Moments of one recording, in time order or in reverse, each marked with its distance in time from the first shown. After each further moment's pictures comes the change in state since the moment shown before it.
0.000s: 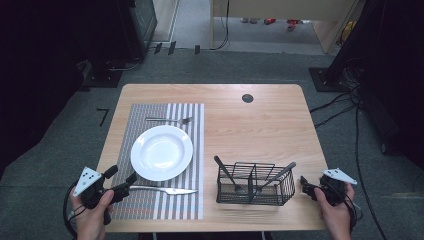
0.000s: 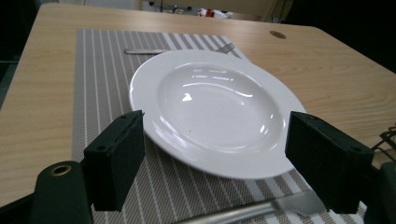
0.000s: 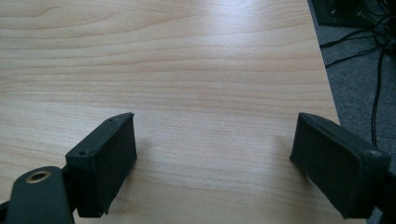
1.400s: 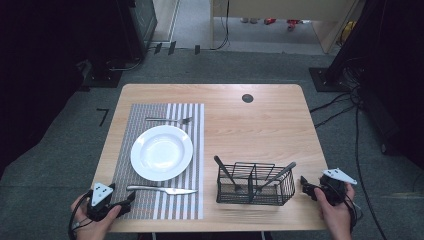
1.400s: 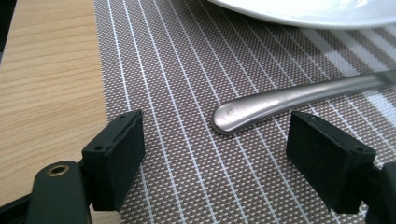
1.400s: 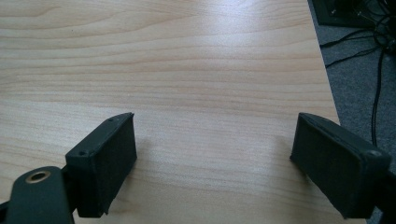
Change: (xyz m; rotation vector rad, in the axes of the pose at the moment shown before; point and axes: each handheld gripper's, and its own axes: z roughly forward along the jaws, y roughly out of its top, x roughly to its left) left arm 0.014 -0.058 0.014 0.243 0.151 0.168; right arm 0.000 0.000 0.000 0.001 0.000 0.001
